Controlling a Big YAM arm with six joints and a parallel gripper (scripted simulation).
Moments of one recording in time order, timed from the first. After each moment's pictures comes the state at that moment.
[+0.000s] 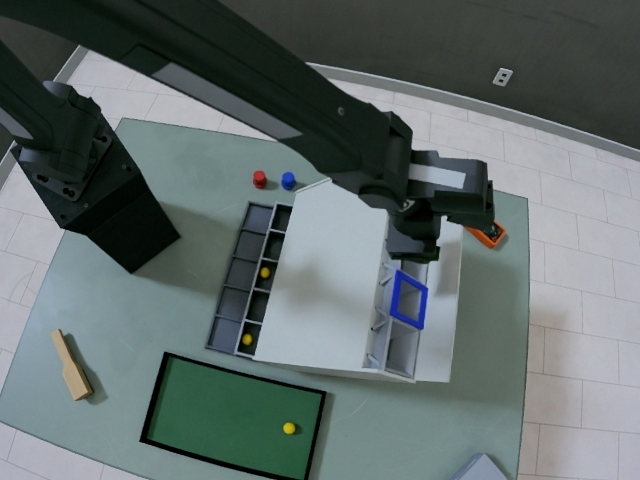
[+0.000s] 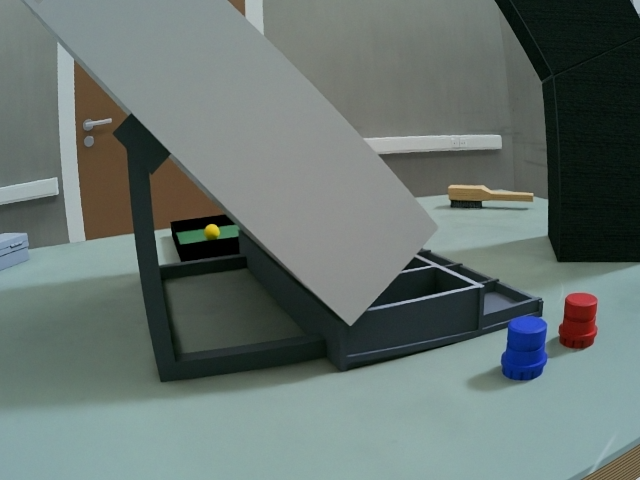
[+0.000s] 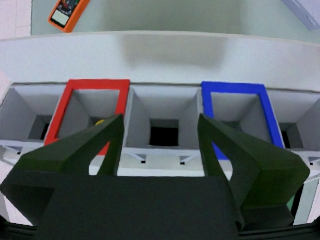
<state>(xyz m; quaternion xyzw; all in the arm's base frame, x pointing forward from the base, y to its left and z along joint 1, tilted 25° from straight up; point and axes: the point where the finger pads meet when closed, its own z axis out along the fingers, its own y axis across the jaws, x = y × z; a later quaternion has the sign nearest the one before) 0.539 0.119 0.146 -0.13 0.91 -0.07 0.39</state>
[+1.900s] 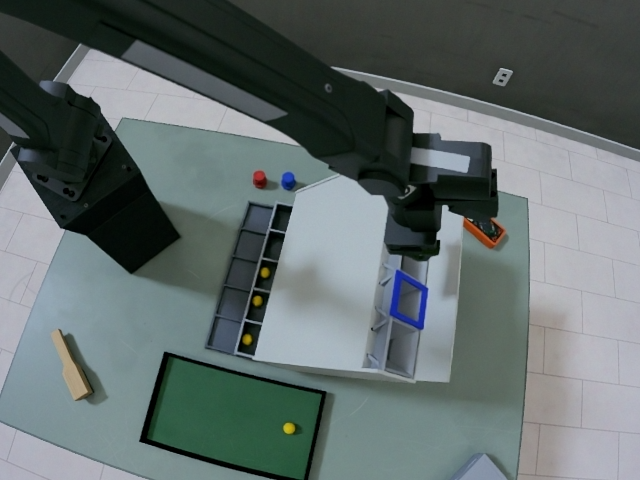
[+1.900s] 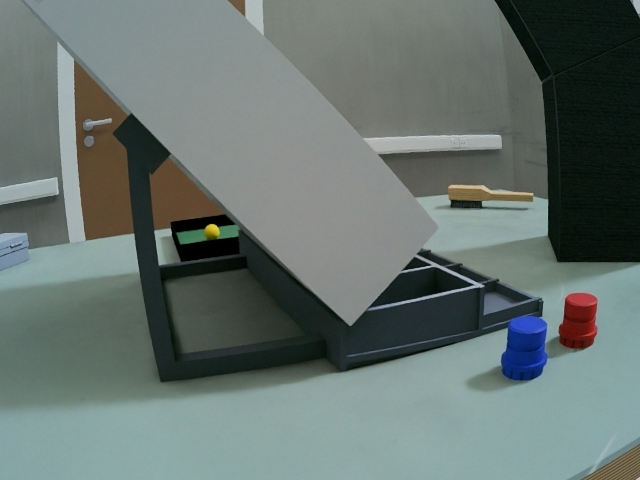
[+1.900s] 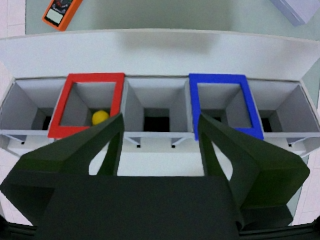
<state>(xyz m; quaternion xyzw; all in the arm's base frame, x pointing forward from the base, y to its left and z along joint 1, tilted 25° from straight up) 0.523 0.115 0.167 -0.12 0.91 -0.09 0.39</state>
